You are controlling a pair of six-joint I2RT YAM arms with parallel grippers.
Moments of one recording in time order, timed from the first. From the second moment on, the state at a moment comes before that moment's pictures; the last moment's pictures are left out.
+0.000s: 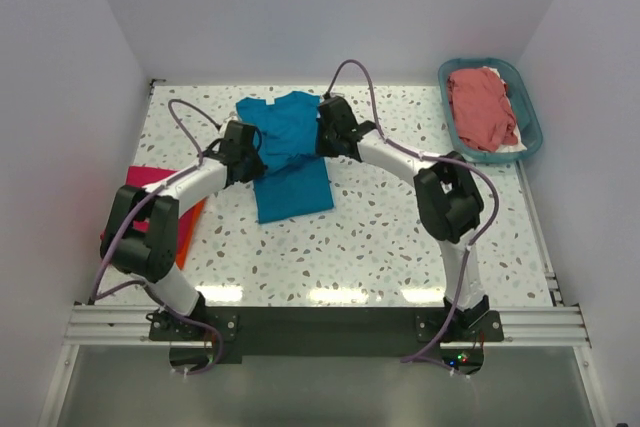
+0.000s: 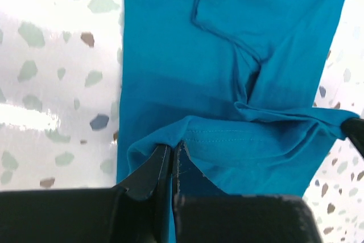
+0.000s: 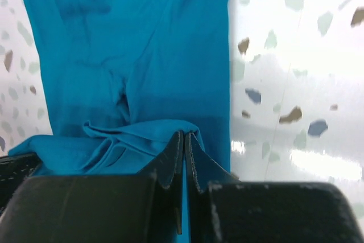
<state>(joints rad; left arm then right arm) -0.32 1.63 1.01 -0.26 -0.16 -0.75 0.63 2.08 1.62 -0.34 0.13 0.57</state>
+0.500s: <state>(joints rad) -0.17 1.77 1.09 -0.13 -0.01 -0.70 0.54 2.26 1.85 -0.38 0.05 0.54</state>
